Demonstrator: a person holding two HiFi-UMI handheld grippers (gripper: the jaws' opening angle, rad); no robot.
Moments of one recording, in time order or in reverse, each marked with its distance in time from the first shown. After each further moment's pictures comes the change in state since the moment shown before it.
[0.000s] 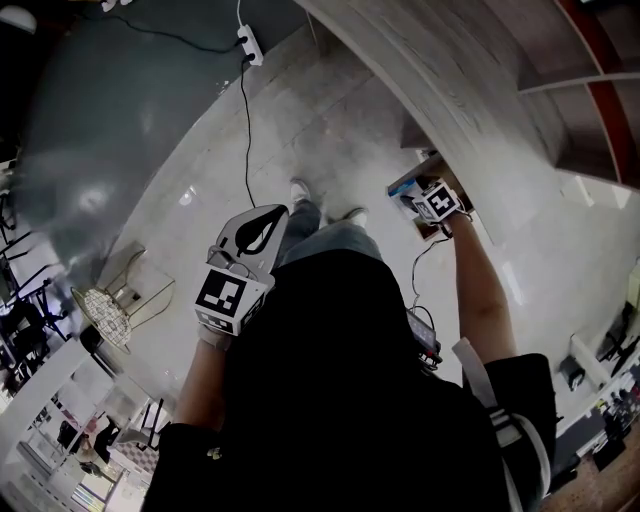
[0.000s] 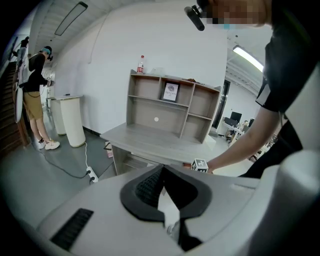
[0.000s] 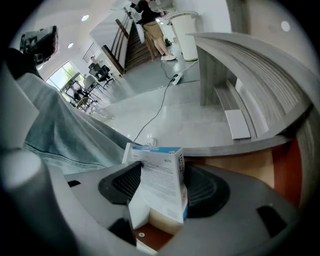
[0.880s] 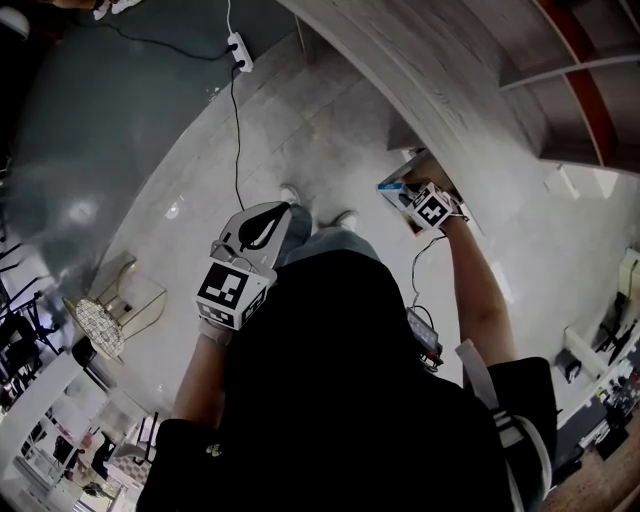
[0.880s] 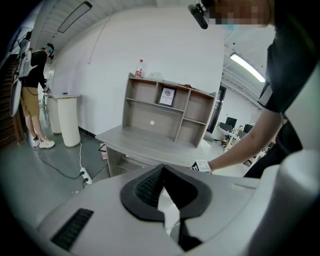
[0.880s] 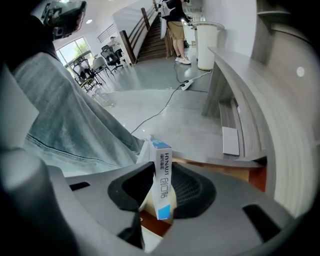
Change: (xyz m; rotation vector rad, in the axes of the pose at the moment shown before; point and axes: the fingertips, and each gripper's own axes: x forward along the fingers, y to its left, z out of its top) left arm -0.010 -0.014 0.001 -0.016 -0.044 -0.056; right arm -0.043 0.029 0.006 -0.217 0.022 -0.104
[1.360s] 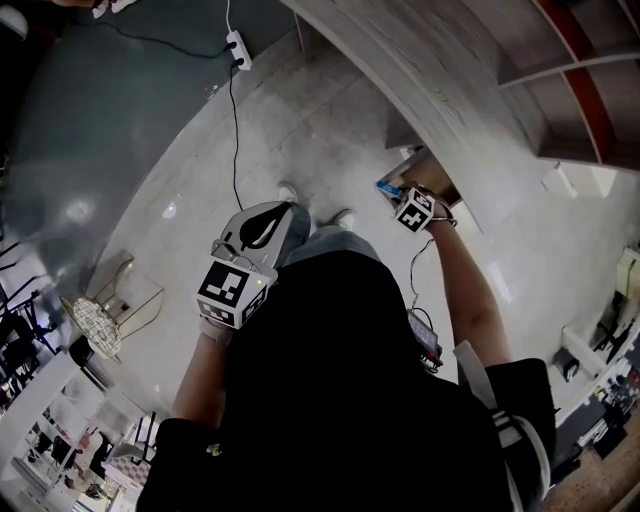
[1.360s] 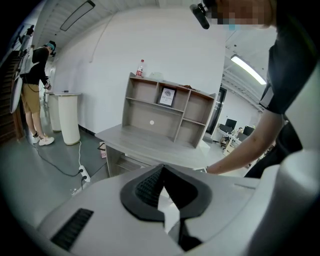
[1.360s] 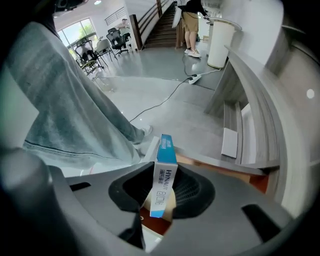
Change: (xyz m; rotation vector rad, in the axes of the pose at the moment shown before) left arm -0.005 -0.004 -0.009 -0.021 -0.009 -0.010; right arm 0.022 0.025 0.001 -0.128 0.102 -0.068
